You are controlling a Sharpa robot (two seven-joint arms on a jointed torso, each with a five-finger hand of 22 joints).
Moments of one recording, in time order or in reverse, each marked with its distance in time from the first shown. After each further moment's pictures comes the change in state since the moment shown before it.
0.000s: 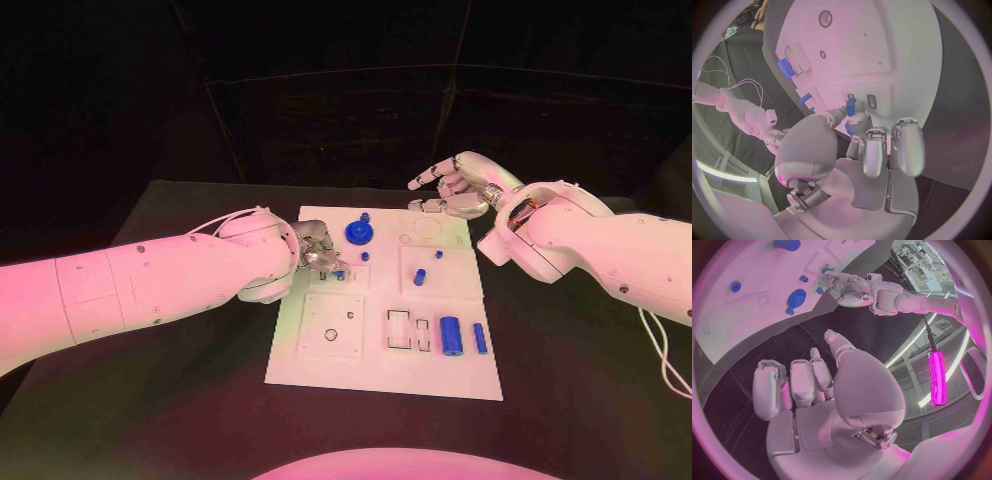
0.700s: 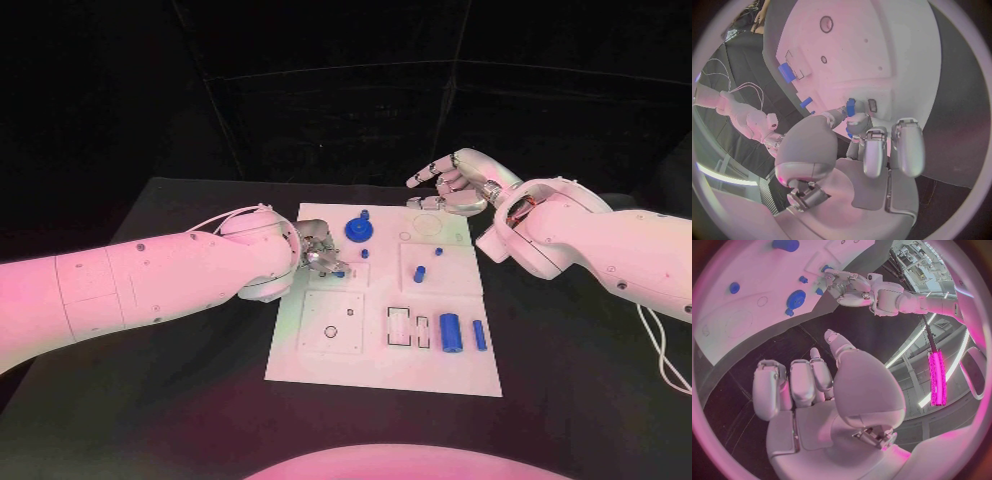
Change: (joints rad) left arm -0.001 0.002 0.001 0.009 -0.013 0.033 -0.011; left_hand 0.002 0.002 0.004 0.002 0.001 0.002 -0.002 -0.001 0.001 0.002 -0.002 0.007 0.001 0.000 0.000 0.000 0.000 0.000 0.000 0.000 0.004 0.002; right arm 0.000 0.004 0.000 -0.004 0.000 0.008 0.000; right_hand 0.000 0.000 0.000 0.000 0.000 0.000 0.000 0.000 0.000 0.000 0.000 0.000 0.000 0.000 0.000 0.000 0.000 0.000 0.000 0.000 0.000 -0.002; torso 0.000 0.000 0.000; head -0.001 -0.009
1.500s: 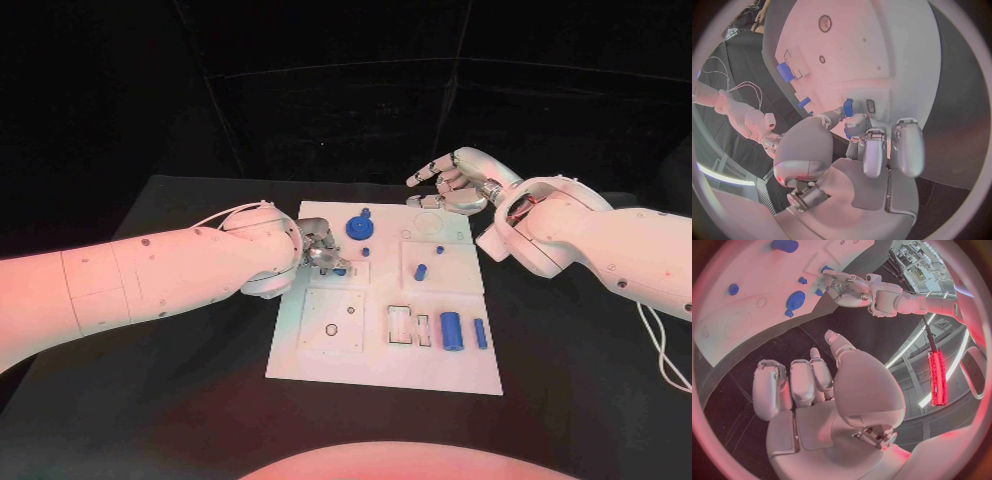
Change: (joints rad) left arm 0.000 0.016 0.000 -0.025 0.018 0.014 -0.008; left_hand -0.127 -0.018 -0.008 -0.045 0.002 0.021 -0.015 0.017 0.010 0.013 -0.005 0.020 0.015 0.000 0.000 0.000 0.000 0.000 0.000 0.000 0.004 0.014; right arm 0.000 0.004 0.000 -0.003 0.000 0.007 -0.001; right_hand -0.006 0.006 -0.007 0.007 0.005 0.000 0.000 0.000 0.000 0.000 0.000 0.000 -0.002 0.000 0.000 0.000 0.000 0.000 0.000 0.000 0.000 -0.002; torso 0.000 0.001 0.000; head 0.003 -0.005
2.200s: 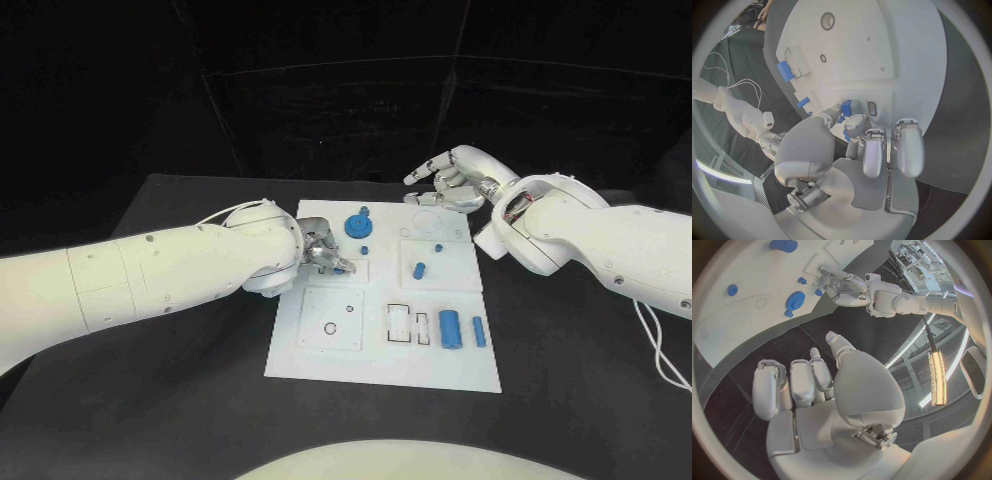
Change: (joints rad) left arm 0.000 0.019 -0.001 -0.026 0.031 0.012 -0.003; left_hand -0.021 -0.004 -0.195 0.052 0.002 0.023 -0.005 -0.016 -0.004 0.000 0.000 0.015 0.011 0.004 -0.004 0.000 0.000 0.000 0.000 0.000 0.009 0.017; right arm 0.000 0.004 0.000 -0.002 0.002 0.001 0.001; right_hand -0.012 0.012 -0.018 0.018 0.013 0.000 0.000 0.004 0.000 0.000 0.000 0.000 -0.001 0.000 0.000 0.000 0.000 0.000 0.000 0.000 -0.004 -0.002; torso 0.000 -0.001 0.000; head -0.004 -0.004
